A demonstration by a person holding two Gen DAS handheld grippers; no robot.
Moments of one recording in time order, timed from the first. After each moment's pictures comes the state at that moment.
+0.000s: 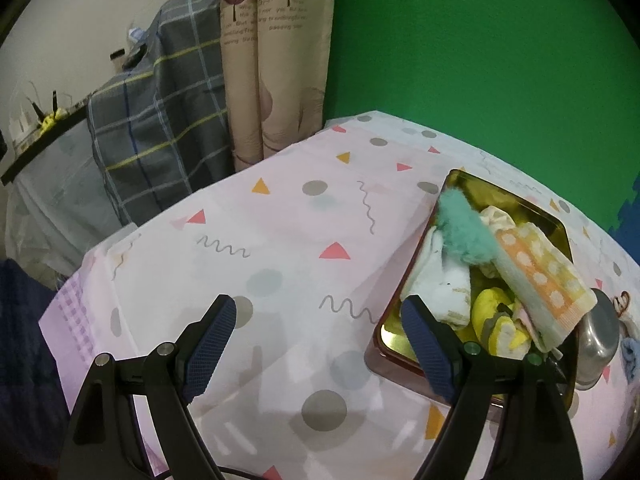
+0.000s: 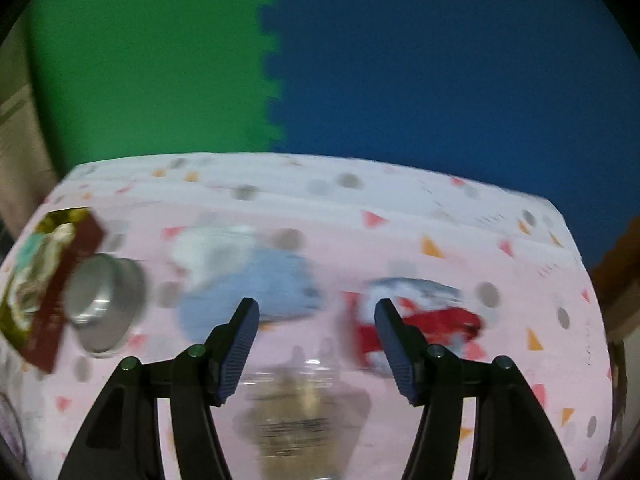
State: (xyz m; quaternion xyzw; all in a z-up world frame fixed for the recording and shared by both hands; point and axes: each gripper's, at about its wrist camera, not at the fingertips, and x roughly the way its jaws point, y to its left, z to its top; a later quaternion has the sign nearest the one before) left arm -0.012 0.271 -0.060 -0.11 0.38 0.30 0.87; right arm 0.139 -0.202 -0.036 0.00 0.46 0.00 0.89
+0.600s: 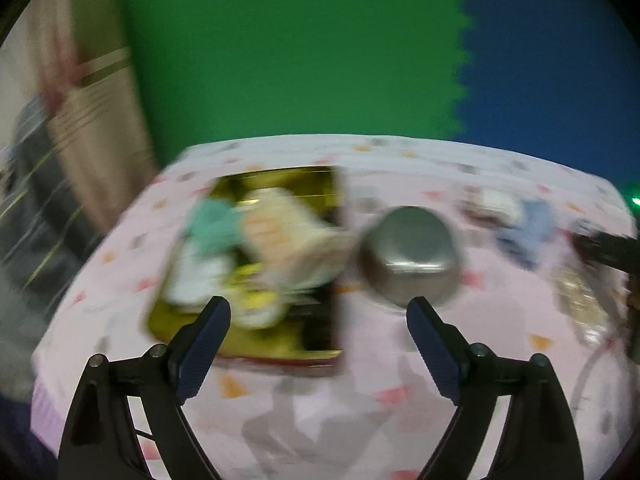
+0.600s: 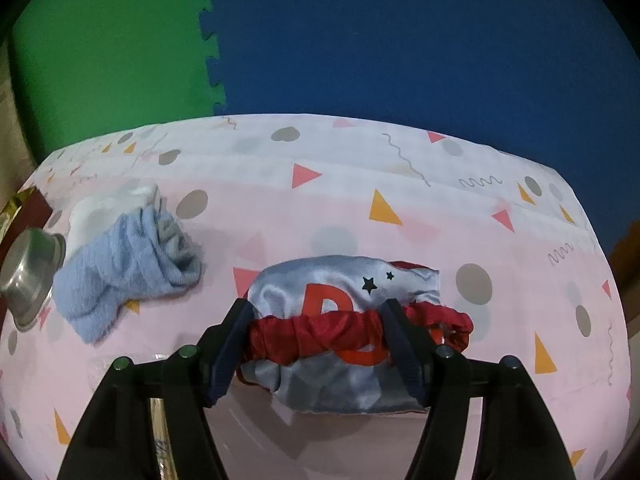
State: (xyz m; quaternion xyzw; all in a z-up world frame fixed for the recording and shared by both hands) left arm 0.022 0.083 -0.034 0.03 0.40 0.05 0.91; right arm 0.157 -0.252 -0.102 -0.01 0.46 0.02 0.89
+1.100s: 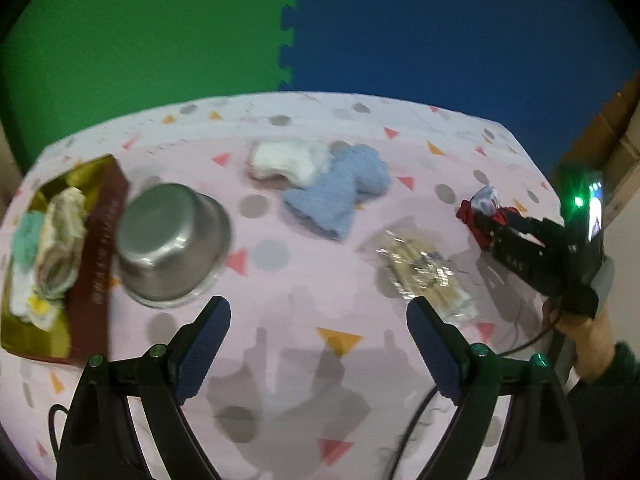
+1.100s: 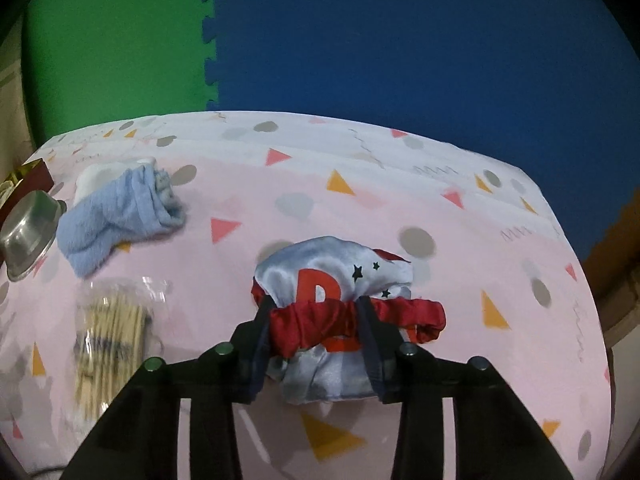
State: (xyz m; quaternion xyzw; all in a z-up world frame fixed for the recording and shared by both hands) left arm 0.049 -0.060 -0.054 0.00 0.48 -0.12 0.87; right arm 0.098 -0.282 -0.093 -0.03 0.44 -0.01 0.90
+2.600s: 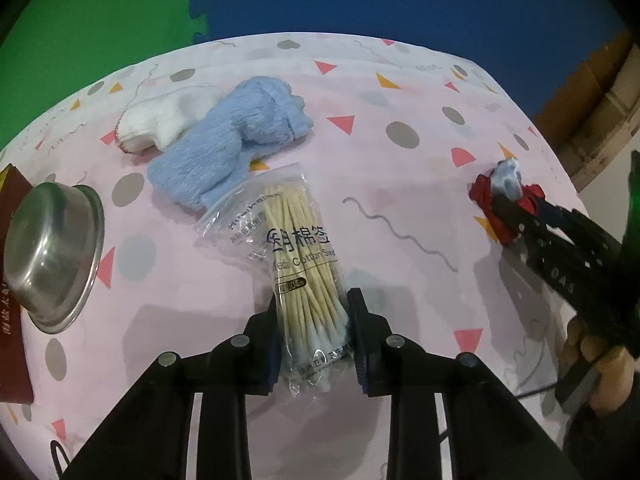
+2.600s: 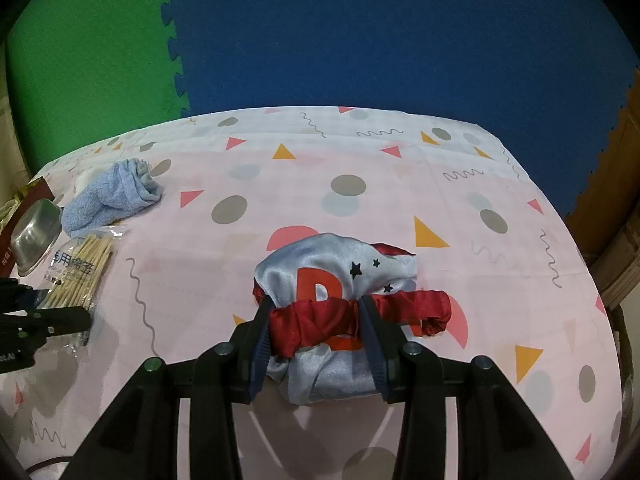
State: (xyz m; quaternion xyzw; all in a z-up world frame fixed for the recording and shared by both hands) left arm 0.077 -0.131 -0.111 0.04 0.54 -0.18 0.82; right arm 0.058 -0.321 -0.094 0.03 0.44 -0.03 0.90
